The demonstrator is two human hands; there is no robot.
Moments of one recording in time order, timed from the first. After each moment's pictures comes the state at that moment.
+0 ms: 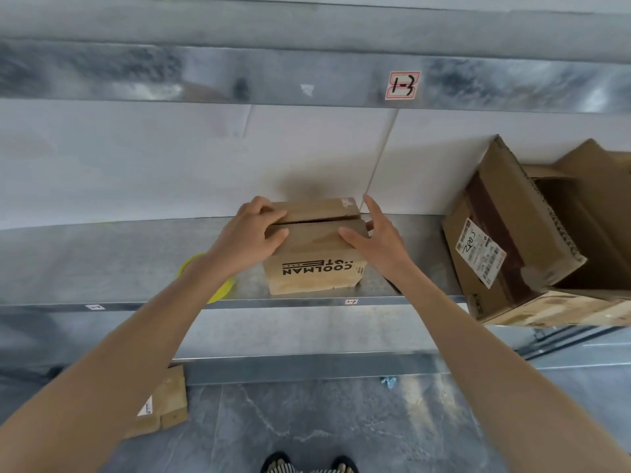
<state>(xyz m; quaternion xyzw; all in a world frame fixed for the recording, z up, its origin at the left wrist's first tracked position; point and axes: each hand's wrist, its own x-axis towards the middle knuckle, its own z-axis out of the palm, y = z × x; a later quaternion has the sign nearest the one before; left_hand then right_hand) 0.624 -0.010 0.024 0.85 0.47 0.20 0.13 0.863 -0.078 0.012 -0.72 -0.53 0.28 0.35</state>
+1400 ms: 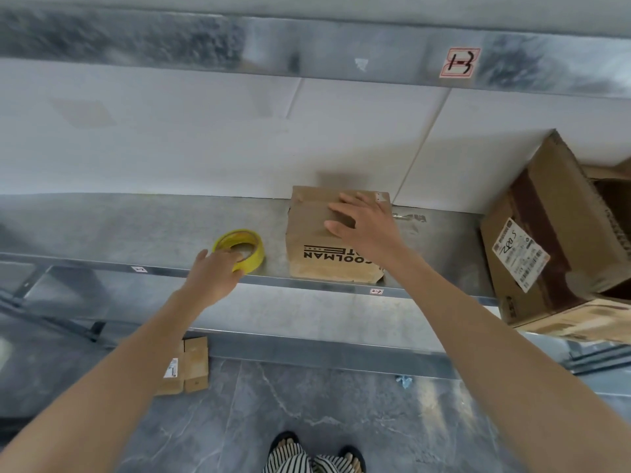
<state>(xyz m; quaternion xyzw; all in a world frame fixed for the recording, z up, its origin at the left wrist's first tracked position) 0.523 -0.056 -0.041 0.77 0.63 -0.03 0.08 0.808 -0.062 0.021 -0.64 -0.74 0.13 0.18</state>
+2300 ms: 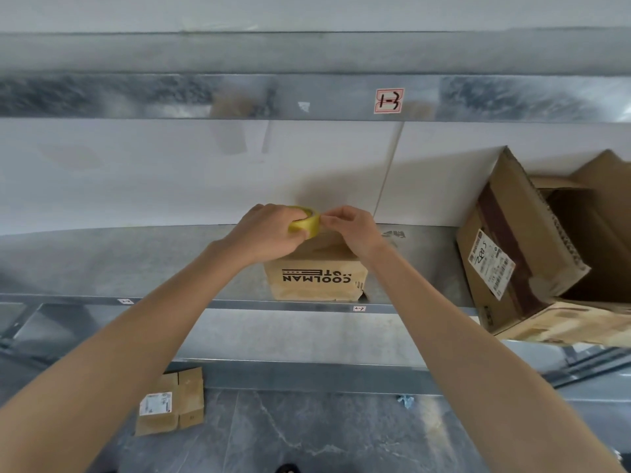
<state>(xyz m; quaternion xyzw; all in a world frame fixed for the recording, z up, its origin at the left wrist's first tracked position) 0.644 -0.044 0.089 0.89 0.43 0.12 0.08 0.815 -0.064 0.059 -0.59 -0.46 0.46 0.48</state>
